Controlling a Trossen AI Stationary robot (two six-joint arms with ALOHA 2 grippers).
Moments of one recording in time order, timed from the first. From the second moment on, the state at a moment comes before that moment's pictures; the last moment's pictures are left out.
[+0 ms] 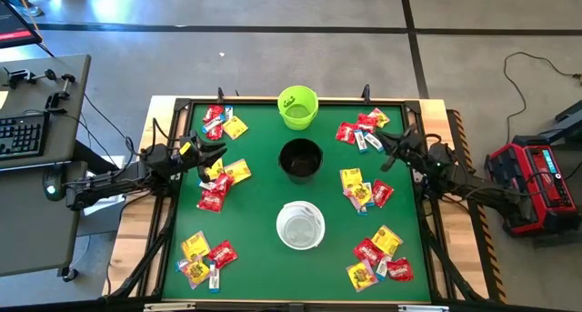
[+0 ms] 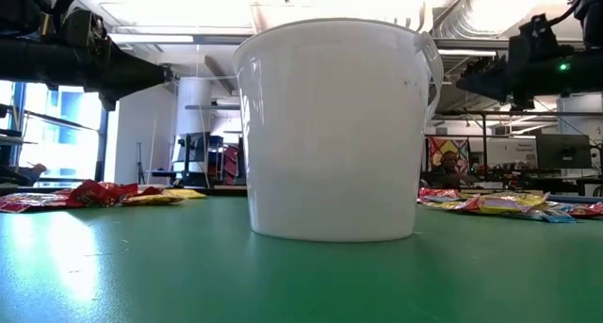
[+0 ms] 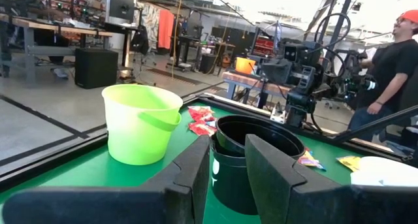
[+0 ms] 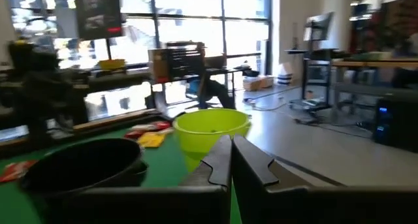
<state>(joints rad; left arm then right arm) 0.25 0.00 0.01 0.04 -0.14 -0.18 -0.39 0.07 0.01 0.16 0.20 0.02</state>
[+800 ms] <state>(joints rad) 0.25 0.00 0.01 0.13 -0.19 -0.18 -0.37 0.45 0.22 0.08 0.30 0.11</state>
